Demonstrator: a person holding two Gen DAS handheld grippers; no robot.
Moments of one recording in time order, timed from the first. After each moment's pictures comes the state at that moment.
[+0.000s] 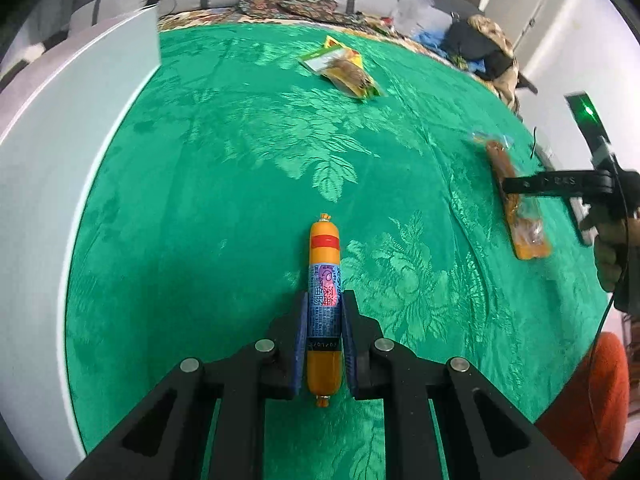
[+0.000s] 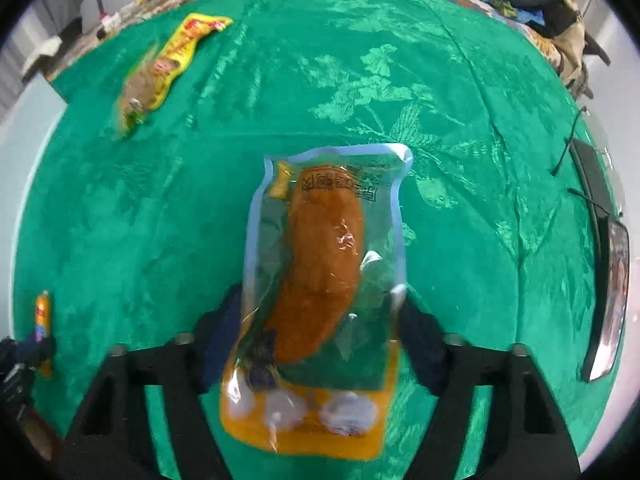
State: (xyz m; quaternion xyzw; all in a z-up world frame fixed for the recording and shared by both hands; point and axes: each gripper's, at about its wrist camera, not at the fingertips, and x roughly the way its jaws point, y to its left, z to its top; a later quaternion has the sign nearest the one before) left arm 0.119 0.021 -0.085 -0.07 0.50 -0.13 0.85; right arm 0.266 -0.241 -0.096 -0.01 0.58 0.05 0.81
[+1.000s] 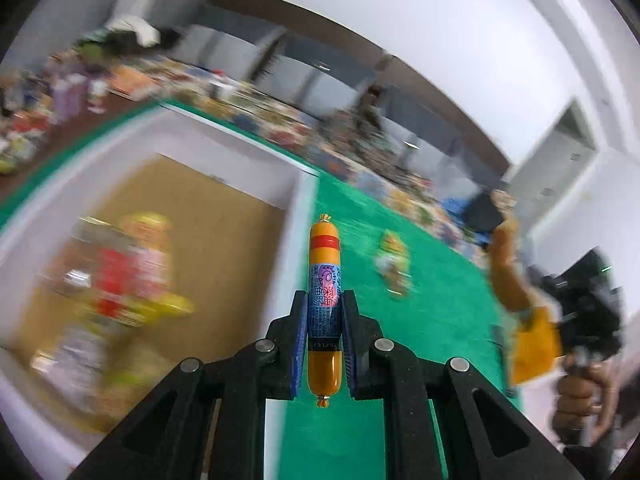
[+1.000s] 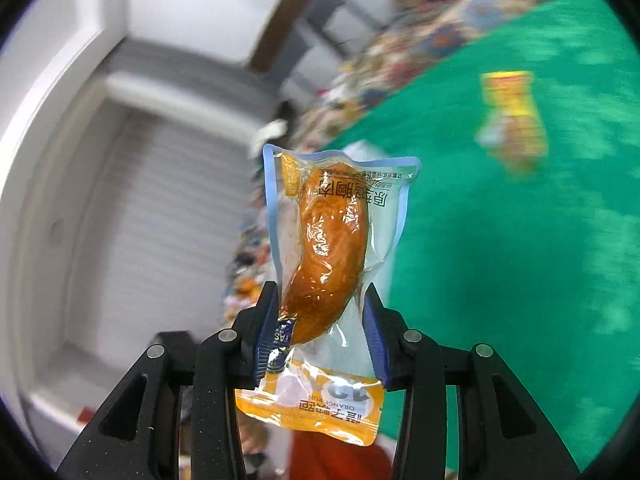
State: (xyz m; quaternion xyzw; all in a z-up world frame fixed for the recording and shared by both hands) left arm 0.069 0.242 0.079 -0.25 0.34 -0.03 0.91; right arm 0.226 -0.067 0.063 0.33 0.46 0.41 0.72
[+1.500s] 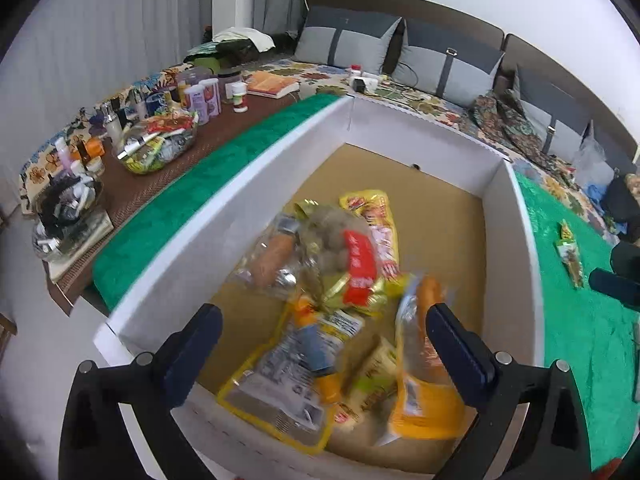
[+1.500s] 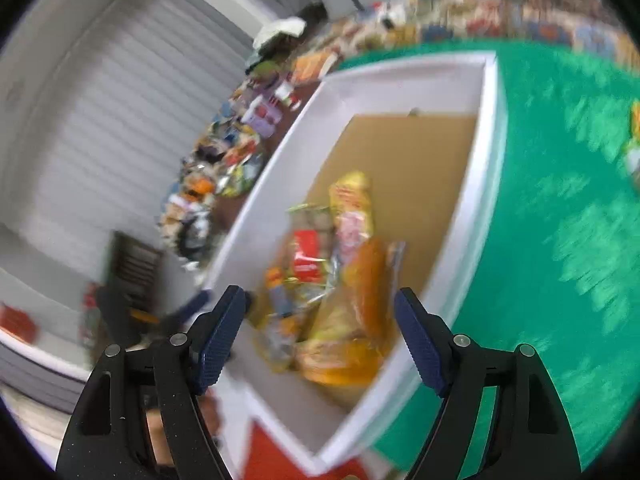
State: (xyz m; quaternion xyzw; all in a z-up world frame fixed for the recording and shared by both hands) left arm 0.036 0.337 0.010 -0.15 0.40 0.19 0.89; right arm 0.192 0.139 0.031 0.09 0.50 0.42 0.75
